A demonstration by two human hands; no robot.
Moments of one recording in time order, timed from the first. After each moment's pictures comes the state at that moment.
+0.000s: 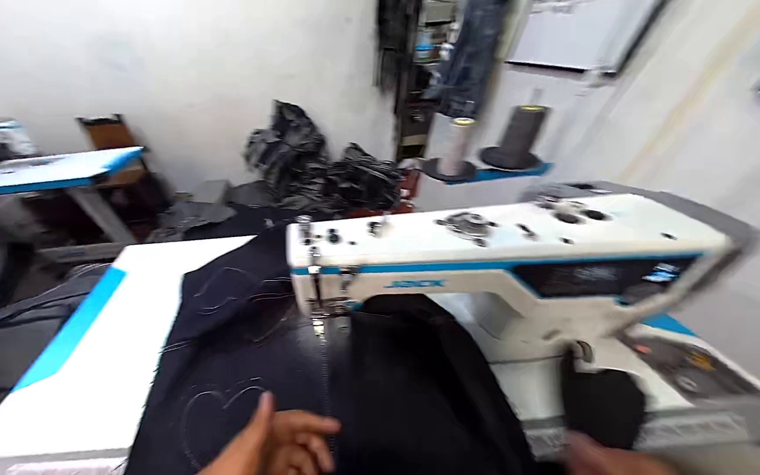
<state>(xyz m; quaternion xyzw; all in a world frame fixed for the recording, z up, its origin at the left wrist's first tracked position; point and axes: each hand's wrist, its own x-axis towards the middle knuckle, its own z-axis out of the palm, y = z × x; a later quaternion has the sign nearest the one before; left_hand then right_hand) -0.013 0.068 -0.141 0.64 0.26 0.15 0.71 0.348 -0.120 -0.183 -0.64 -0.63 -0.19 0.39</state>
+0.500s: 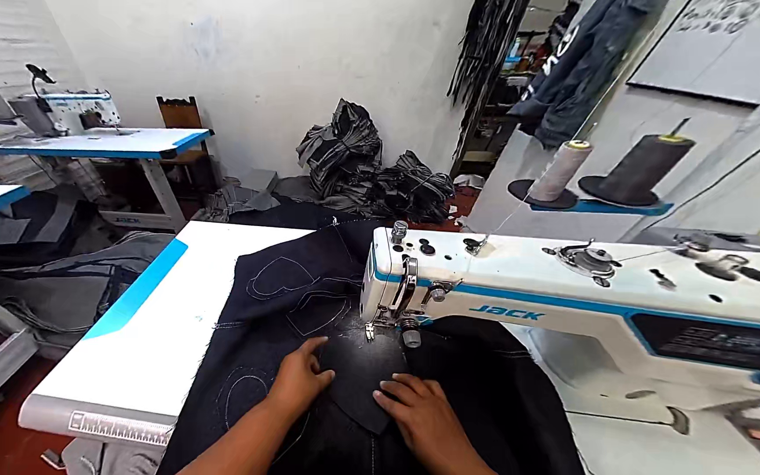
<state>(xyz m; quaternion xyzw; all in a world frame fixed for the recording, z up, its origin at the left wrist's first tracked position) -0.008 0.159 -0.191 0.68 0.54 0.16 0.47 0.220 0.059 -0.238 -0.52 -0.81 -0.08 0.26</state>
